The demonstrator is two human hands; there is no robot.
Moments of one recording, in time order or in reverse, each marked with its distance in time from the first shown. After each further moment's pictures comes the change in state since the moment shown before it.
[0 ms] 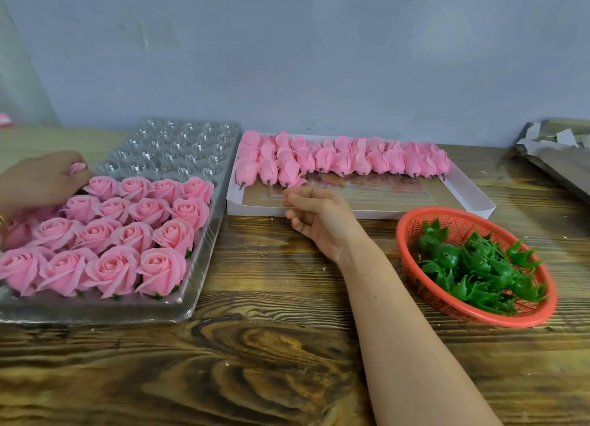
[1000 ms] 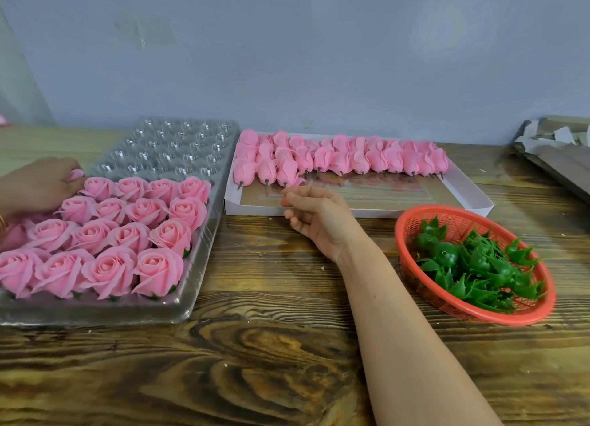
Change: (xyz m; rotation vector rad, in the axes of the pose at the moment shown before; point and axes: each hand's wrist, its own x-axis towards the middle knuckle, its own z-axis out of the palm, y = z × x) left_hand -0.001 0.006 -0.004 0.083 -0.113 0.000; right_hand -0.001 0.000 0.001 -0.010 0.003 0.005
